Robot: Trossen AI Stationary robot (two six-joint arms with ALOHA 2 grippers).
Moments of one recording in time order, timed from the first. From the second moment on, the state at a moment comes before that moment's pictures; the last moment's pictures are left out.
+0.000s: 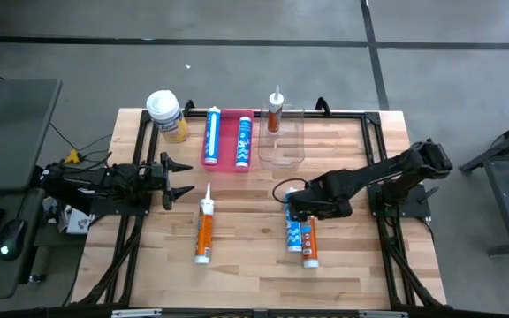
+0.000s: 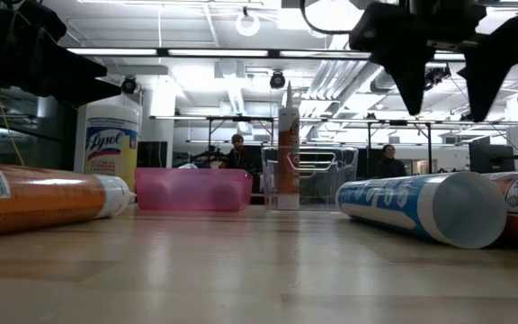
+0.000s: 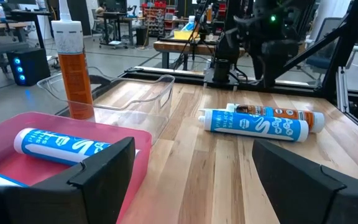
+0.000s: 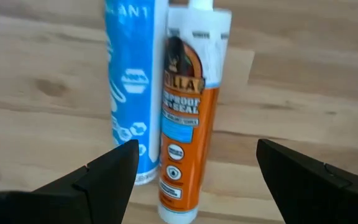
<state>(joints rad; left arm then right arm) -0.16 0.01 0.10 -0.13 -0.35 -0.06 0.24 1.60 1.24 -1.10 -0.11 1.70</state>
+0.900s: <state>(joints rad) -0.16 0.01 0.10 -0.13 -0.35 -0.06 0.22 1.68 1.18 -1.04 -0.19 1.72</state>
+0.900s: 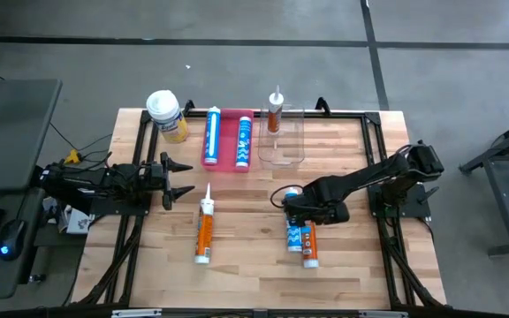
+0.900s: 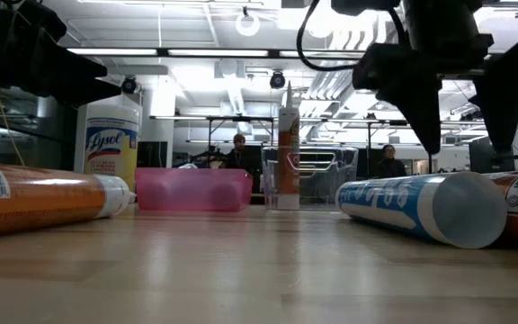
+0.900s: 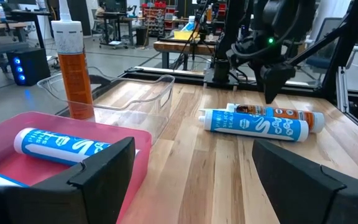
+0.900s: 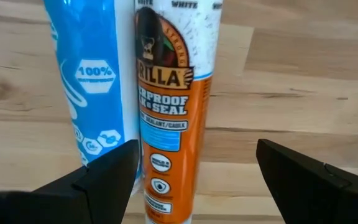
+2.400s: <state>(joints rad) -0.16 0.01 0.10 -0.13 -0.35 -0.06 0.14 1.71 0.97 -0.78 -0.12 1.81</state>
